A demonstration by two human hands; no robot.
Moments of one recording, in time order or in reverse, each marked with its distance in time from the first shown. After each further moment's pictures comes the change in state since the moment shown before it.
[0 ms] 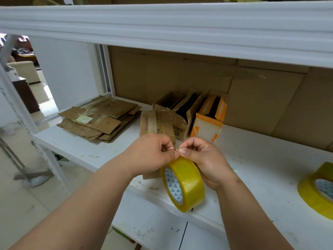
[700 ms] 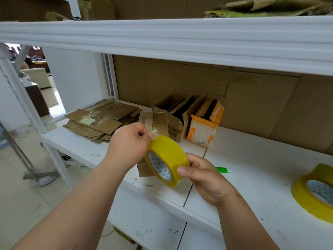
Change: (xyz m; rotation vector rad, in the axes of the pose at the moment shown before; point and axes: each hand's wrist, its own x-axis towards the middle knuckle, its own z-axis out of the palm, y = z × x) left_hand -0.017 0.012 -0.002 -0.093 0.477 -0.294; right_hand -0.032 0.022 -0.025 0.104 -0.251 0.065
